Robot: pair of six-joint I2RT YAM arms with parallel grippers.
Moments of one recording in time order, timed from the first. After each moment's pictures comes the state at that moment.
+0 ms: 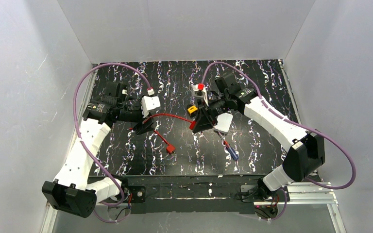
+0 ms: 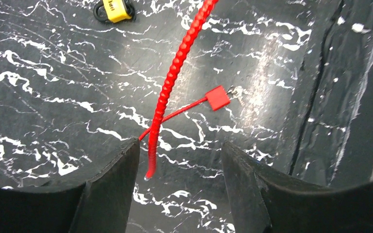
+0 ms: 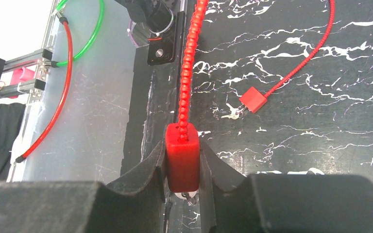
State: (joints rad) left arm -0.26 1.15 1.26 -1.09 0.69 0.86; right arm 0.61 1.51 1.35 -0.75 -1.11 -0.39
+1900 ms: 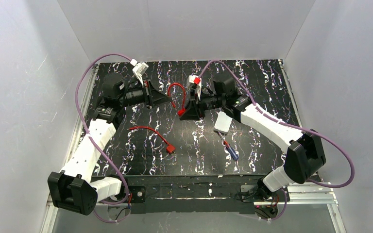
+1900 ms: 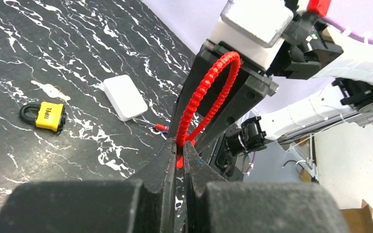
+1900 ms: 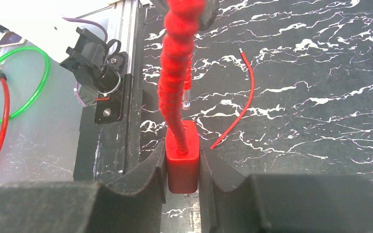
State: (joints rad) left arm -0.24 1.17 1.07 -0.11 0.94 -0.45; right arm 0.67 1.50 1.21 -0.11 -0.93 -0.05
